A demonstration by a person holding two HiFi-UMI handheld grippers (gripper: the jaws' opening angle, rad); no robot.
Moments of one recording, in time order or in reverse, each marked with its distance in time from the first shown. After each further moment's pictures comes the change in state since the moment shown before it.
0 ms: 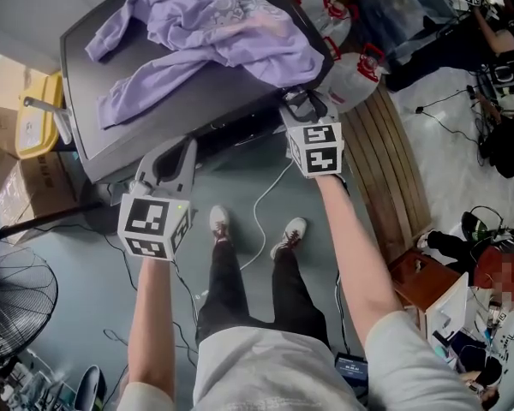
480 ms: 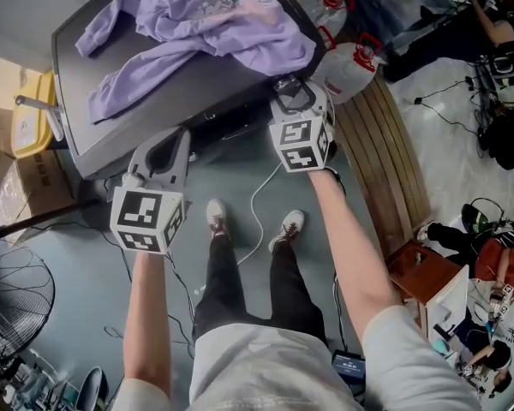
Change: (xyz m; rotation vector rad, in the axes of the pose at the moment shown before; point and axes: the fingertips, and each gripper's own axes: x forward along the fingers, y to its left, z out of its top) left arm 0.005 -0.007 -0.001 0.020 0.007 -0.001; right arm -0.001 0.006 0.003 -0.256 -0.012 -0.087
